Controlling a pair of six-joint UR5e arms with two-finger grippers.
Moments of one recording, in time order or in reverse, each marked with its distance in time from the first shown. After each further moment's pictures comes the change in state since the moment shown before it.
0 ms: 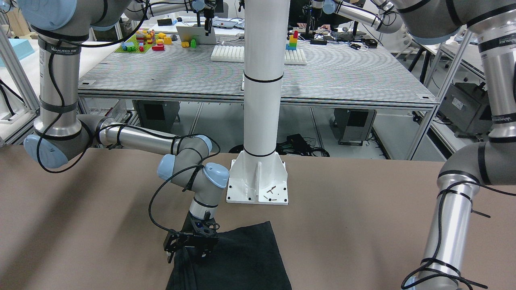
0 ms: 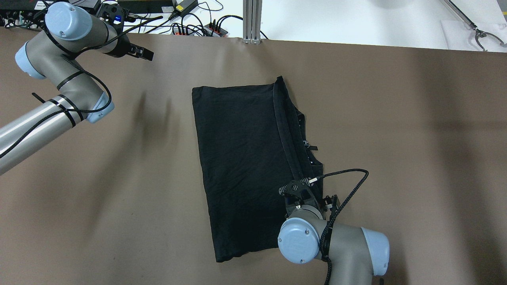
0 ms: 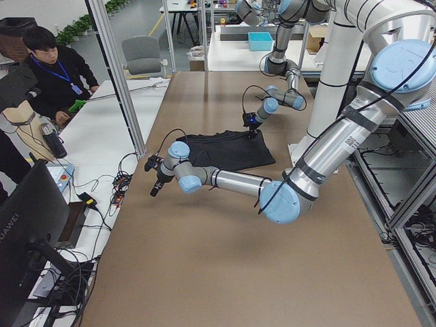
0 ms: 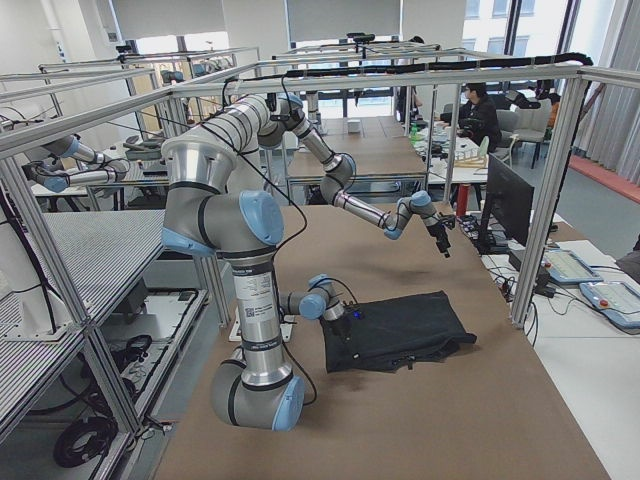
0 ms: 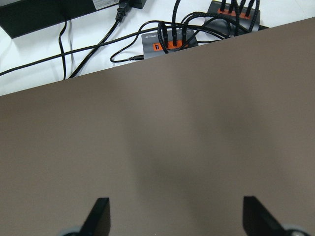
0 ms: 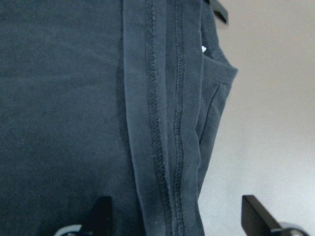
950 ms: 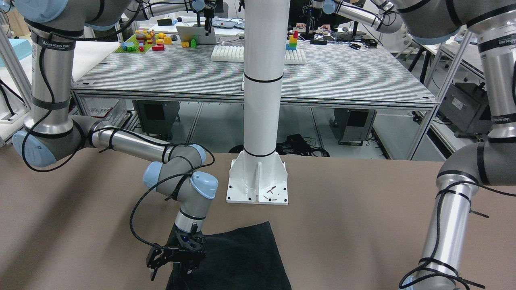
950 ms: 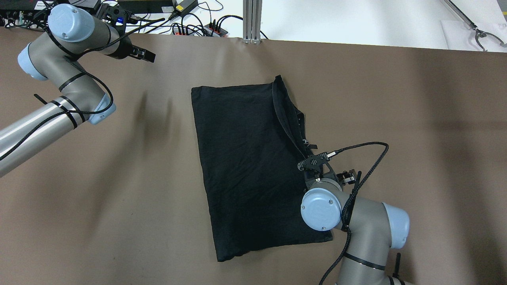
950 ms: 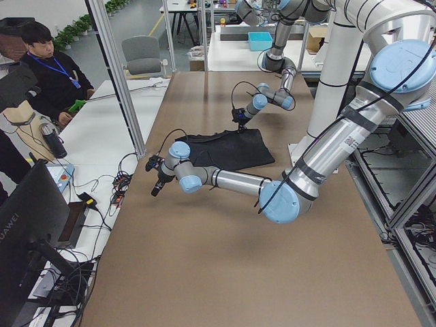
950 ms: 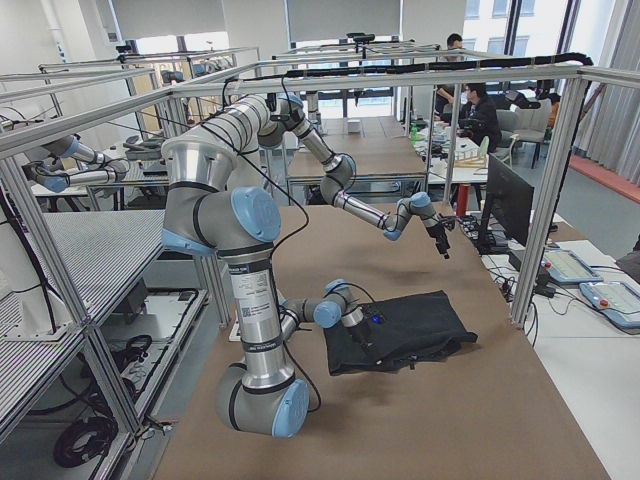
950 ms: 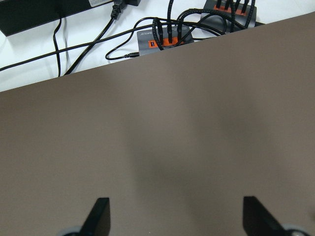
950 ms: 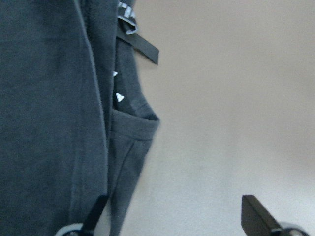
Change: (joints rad) left arm 0.007 -0.001 0.001 0.000 0.000 0.000; right arm 0.116 -0.041 -0.025 0.077 0.003 -0.109
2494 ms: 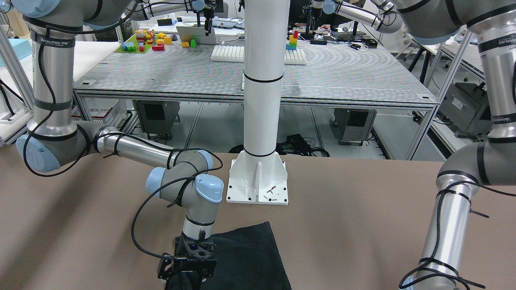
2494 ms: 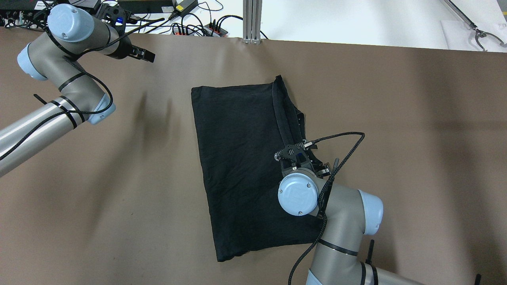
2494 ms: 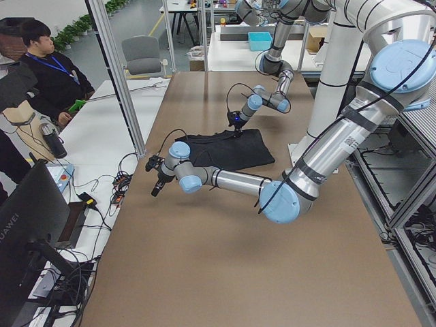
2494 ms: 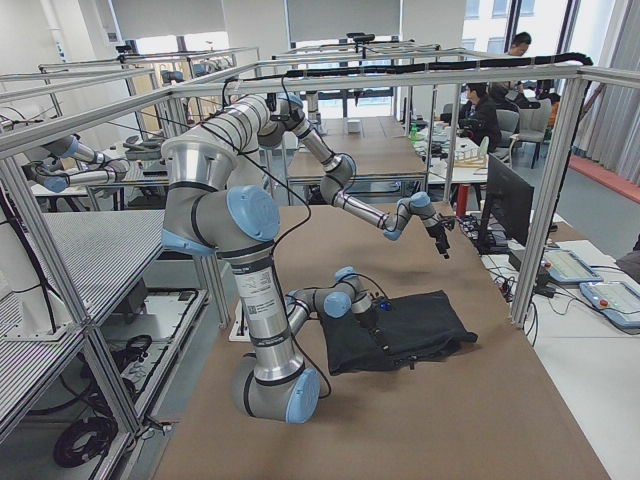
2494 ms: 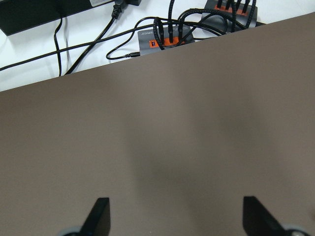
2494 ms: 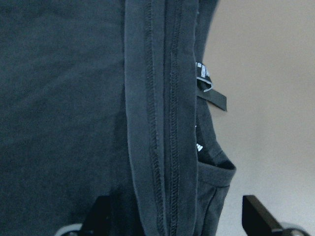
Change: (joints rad) left arm -0.001 0.001 -0.001 0.000 0.000 -0.002; right arm 0.021 0.129 -0.088 0.056 0.084 -0.018
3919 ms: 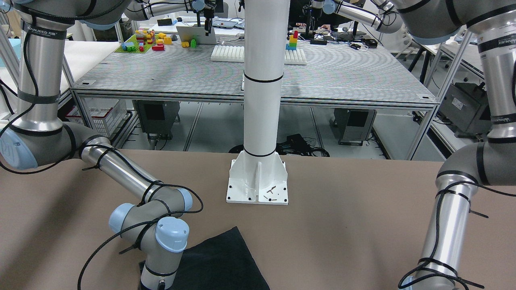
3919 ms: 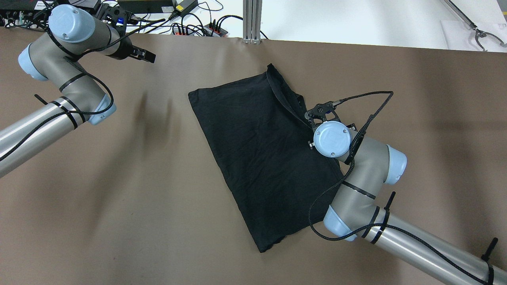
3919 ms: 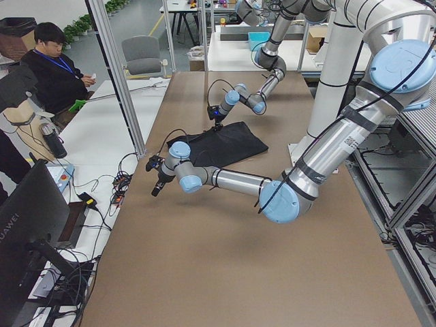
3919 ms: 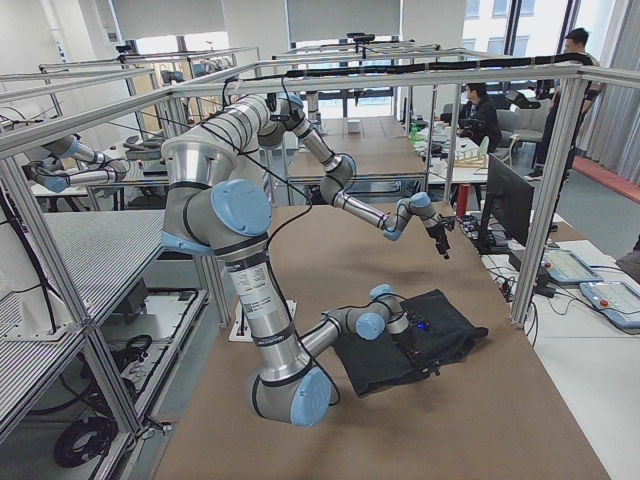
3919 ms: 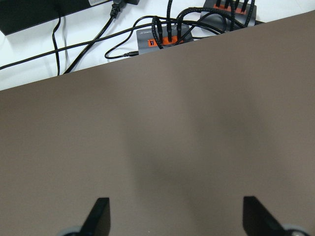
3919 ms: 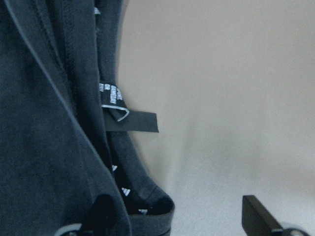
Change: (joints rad) left arm 0.002 -0.001 0.002 0.000 0.000 0.001; right arm 0.218 0.007 -0.209 0.213 0.102 -0.186
